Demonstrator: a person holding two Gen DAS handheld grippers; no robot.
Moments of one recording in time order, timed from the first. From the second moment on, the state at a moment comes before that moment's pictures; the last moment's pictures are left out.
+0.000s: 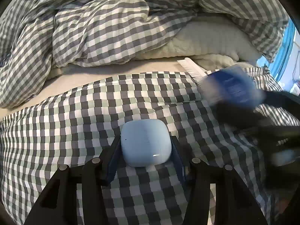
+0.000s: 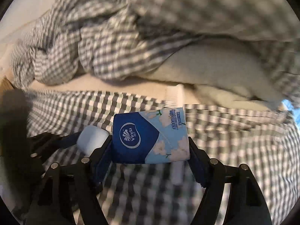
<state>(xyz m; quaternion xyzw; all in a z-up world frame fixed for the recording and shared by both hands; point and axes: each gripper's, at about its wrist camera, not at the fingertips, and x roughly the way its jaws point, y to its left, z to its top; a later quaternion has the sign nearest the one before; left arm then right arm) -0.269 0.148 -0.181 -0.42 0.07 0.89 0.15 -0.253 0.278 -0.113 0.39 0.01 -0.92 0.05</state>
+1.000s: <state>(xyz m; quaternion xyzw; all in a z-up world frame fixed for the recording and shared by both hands) -0.062 -0.086 0.036 -0.34 0.01 0.94 -0.04 -0.047 0.127 0.007 0.33 -0.02 -0.92 0.19</state>
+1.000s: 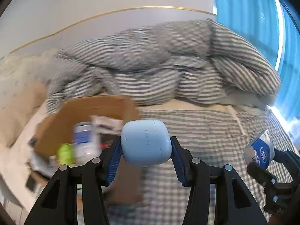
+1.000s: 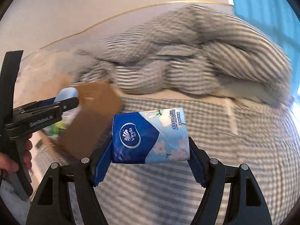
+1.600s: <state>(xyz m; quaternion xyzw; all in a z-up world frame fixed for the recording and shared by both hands) -0.056 -0.291 0.004 -0.38 -0.04 0.91 -0.15 -0.080 -0.148 0.007 0.34 0.11 -0.88 0.33</state>
